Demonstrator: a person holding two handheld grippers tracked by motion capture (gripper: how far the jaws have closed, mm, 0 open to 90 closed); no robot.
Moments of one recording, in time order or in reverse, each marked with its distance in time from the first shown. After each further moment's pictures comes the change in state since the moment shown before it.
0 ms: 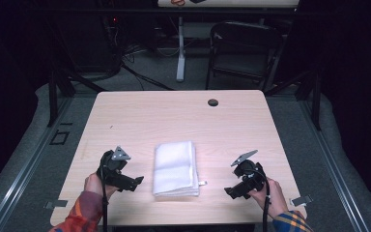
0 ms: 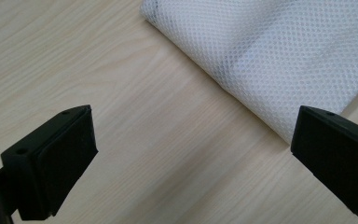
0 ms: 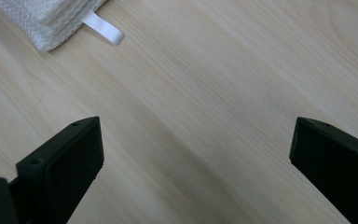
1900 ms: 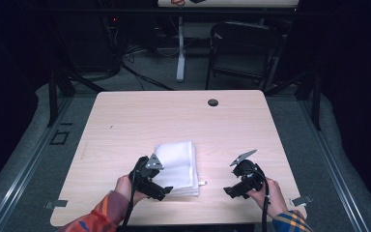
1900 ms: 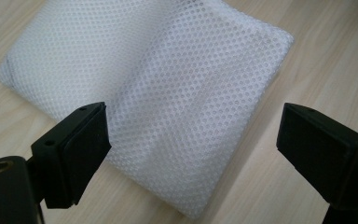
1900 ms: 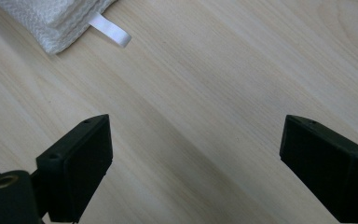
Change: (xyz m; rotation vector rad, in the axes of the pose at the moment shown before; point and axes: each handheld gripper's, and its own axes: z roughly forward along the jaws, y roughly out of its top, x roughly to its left) left arm -0.070 0.035 0.034 0.004 -0.174 0.186; right arm 0.003 0.002 -0.001 0.013 0.011 0.012
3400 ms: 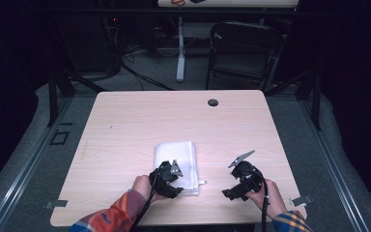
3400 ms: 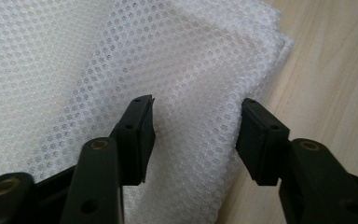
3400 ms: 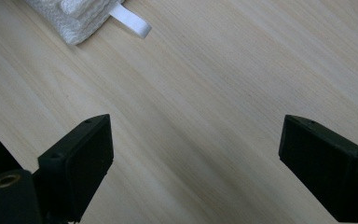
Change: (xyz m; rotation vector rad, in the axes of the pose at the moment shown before) left arm -0.013 0.014 0.059 0.139 -0.034 0.135; right arm 0.003 0.000 0.003 0.027 0.057 -0.003
